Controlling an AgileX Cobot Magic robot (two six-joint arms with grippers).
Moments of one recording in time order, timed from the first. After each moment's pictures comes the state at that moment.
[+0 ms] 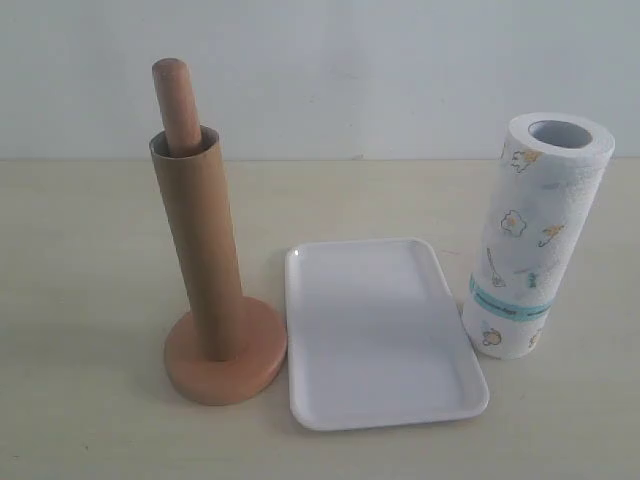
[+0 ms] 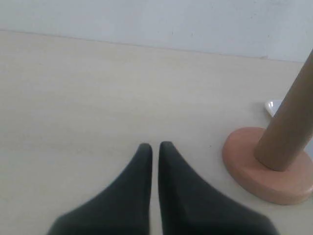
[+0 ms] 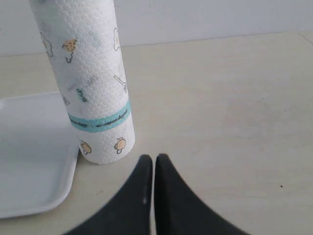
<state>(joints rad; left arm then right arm) -0.02 0.00 0.00 -0.12 0.36 -0.02 0.00 0.01 0.00 0.20 0.37 -0.09</state>
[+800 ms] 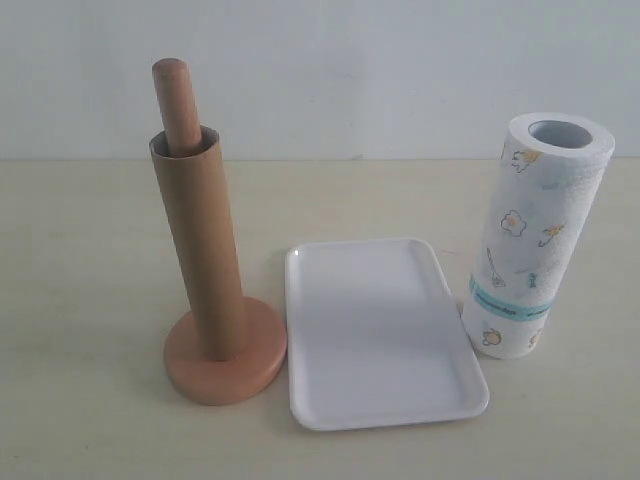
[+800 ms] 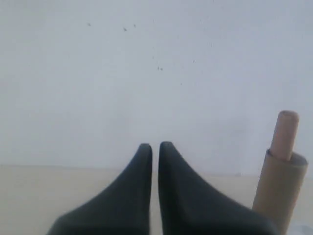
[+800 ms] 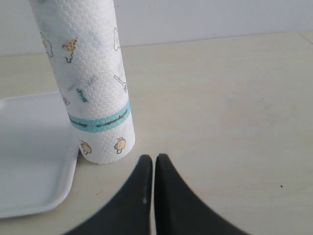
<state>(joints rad) -0.02 0.00 -0.33 -0.16 0.32 0.03 0.00 0.01 0.00 0.20 0.37 -0.09</state>
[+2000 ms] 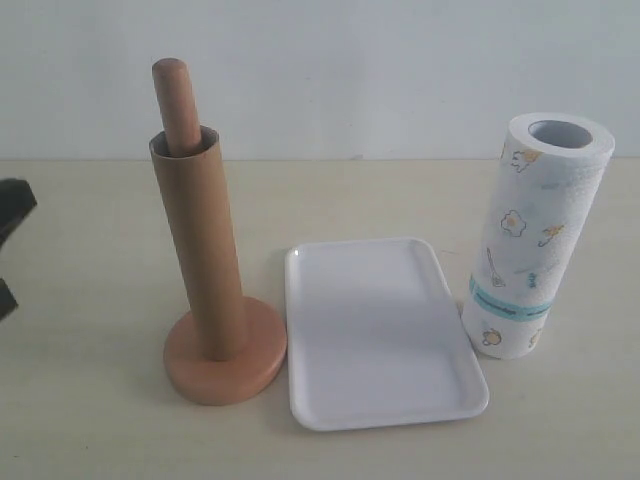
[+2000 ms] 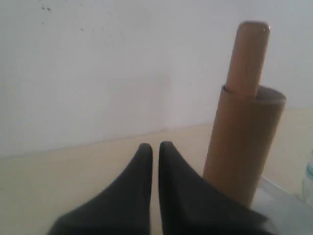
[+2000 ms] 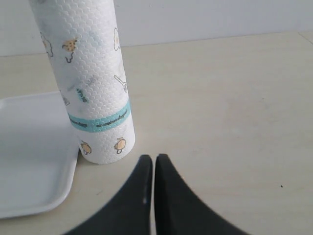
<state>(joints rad) -0.02 1.02 -0.17 0.58 -0.85 -0.47 0.00 0.01 0.00 0.20 0.37 -0.09</state>
